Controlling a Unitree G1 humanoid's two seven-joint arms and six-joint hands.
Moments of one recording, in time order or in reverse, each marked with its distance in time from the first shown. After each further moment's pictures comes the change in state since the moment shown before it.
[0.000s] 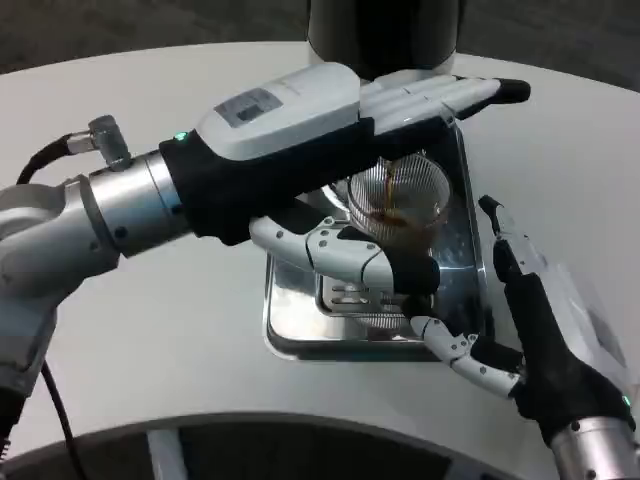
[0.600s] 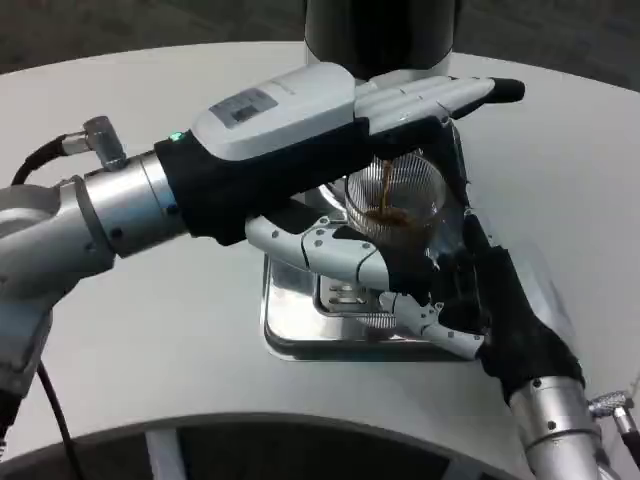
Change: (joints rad) left arm 0.005 0.009 0.002 0.000 -0.003 -0.001 0.002; right arm -0.206 -0.041 -0.002 0.307 0.239 -0.101 -0.121
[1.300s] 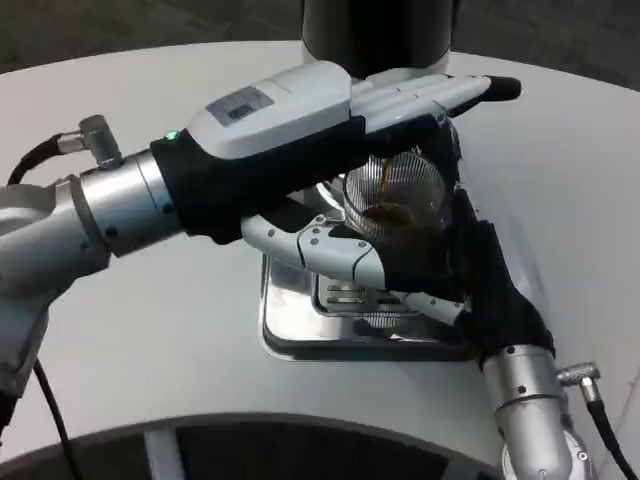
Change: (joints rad) left arm 0.001 0.008 0.002 0.001 -0.006 0.000 0.000; right arm -0.159 0.013 0.015 0.223 0.081 -0.076 -0.122
